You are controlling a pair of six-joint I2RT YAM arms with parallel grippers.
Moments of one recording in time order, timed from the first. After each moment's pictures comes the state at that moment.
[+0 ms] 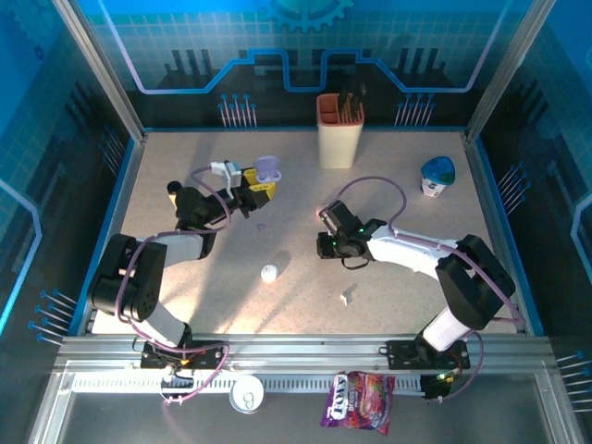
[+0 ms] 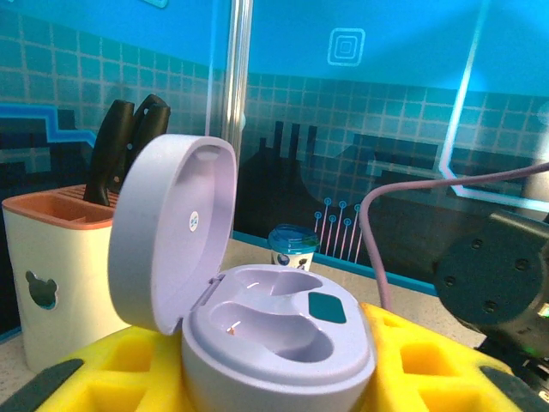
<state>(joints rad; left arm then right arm) -0.18 1.59 0.64 1.28 0.87 -0.35 0.72 1.58 0.92 -0.42 0.07 0.65</state>
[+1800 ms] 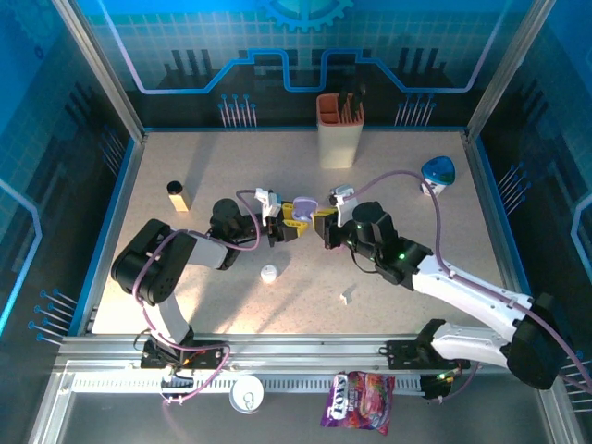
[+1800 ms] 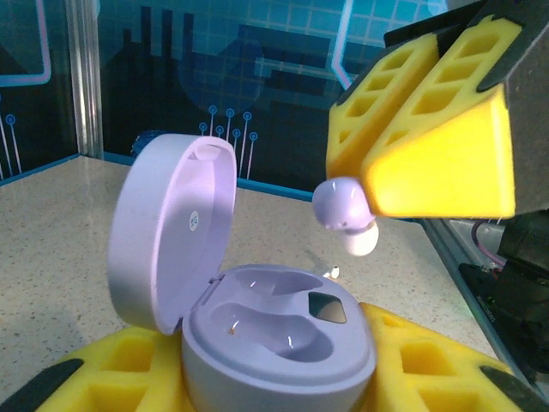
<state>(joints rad) -0.40 1.75 0.60 1.26 0.96 -0.22 0.77 1.14 0.77 0.00 0.03 0.31</state>
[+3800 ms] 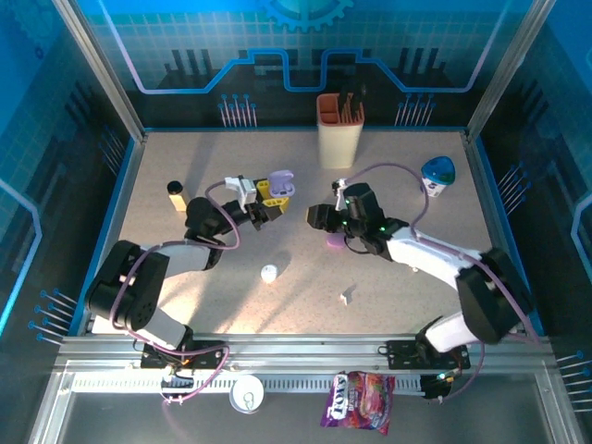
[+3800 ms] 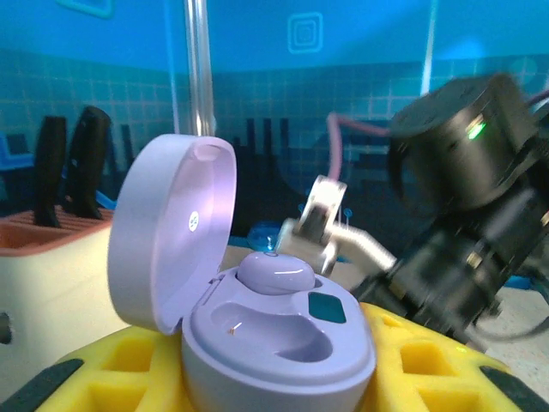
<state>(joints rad) -0.30 1.53 0.56 1.28 0.79 -0.19 0.59 1.50 0.86 0.04 -0.19 0.63</state>
